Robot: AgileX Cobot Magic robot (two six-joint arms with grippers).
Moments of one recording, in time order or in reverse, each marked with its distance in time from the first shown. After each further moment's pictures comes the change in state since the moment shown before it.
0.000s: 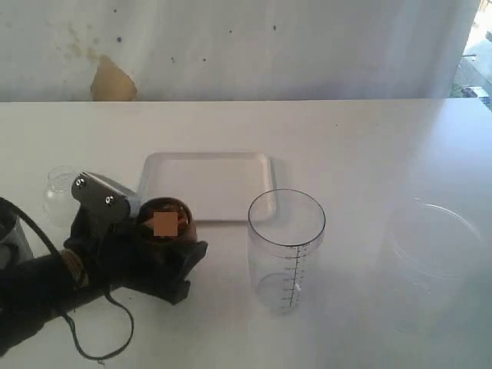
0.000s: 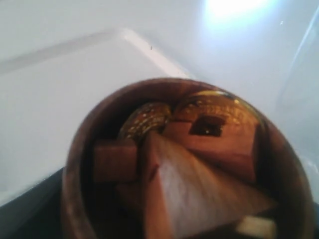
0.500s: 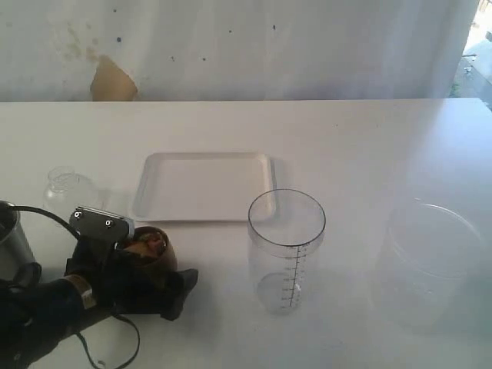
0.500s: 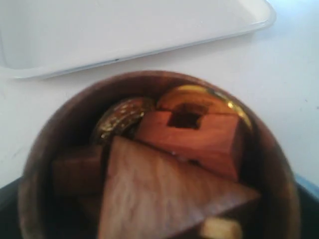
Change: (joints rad) left arm 0.000 0.188 0.003 -0.142 -0.017 -0.099; right arm 0.000 0.000 0.000 0.000 0.000 0.000
